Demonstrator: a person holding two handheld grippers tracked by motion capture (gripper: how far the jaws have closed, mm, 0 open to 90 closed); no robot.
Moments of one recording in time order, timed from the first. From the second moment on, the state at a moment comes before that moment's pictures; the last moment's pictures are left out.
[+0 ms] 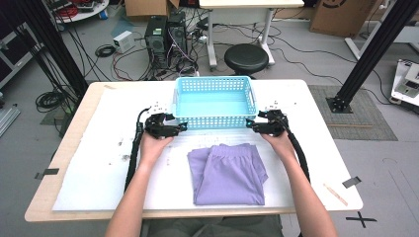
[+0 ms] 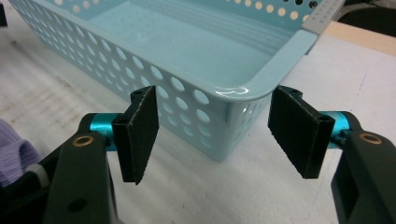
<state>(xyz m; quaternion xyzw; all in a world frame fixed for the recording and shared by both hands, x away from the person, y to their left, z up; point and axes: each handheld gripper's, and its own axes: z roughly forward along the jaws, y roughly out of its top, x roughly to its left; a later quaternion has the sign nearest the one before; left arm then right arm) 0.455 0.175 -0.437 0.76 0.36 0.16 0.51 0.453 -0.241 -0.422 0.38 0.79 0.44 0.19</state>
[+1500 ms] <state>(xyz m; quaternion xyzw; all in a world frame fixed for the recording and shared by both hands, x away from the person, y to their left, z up) 0.417 0.139 -0.428 0.81 0.33 0.15 0.46 0.393 -0.262 -0.420 0.36 0.81 0.42 0.22</state>
